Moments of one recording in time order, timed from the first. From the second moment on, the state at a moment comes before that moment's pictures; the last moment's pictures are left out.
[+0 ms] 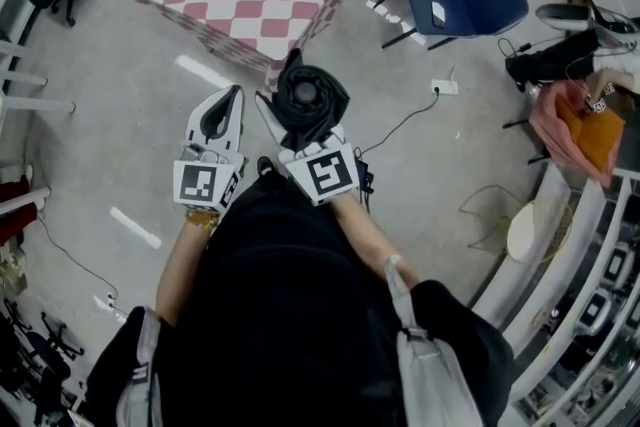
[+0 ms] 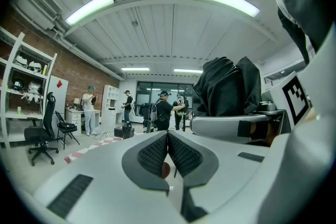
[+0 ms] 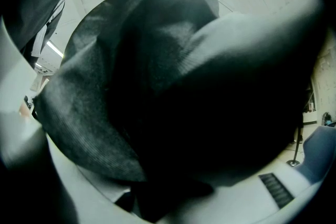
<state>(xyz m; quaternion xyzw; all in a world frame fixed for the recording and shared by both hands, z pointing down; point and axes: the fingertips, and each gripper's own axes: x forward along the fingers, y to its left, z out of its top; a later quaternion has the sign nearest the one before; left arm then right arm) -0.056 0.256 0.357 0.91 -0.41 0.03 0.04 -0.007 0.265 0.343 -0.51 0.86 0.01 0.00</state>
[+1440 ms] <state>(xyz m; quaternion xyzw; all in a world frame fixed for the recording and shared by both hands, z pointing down) -0.044 0.056 0.390 0.92 -0.39 0.05 0.06 -0.005 0.068 0.376 -0.48 0.87 -0.01 -0.07</state>
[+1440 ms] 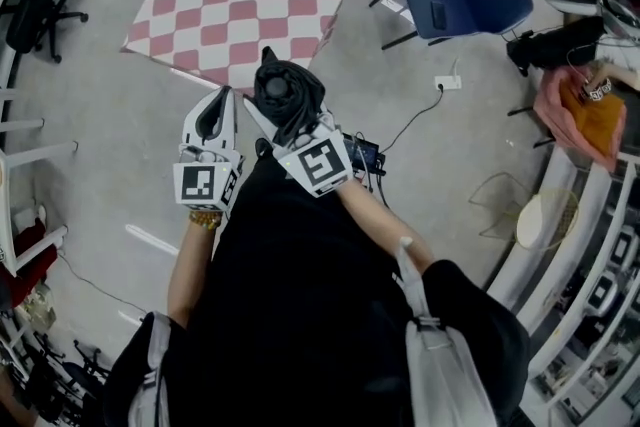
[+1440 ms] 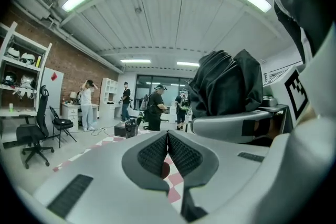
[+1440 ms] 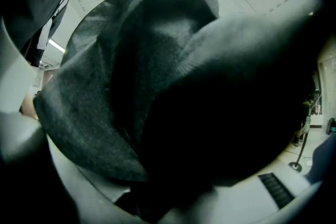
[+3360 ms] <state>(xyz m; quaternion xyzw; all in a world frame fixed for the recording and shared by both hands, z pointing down) -0.029 -0.154 0.454 0.90 -0.41 0.10 0.07 0.069 -0.222 0.579 -0.38 0.82 -0.33 -0.25</state>
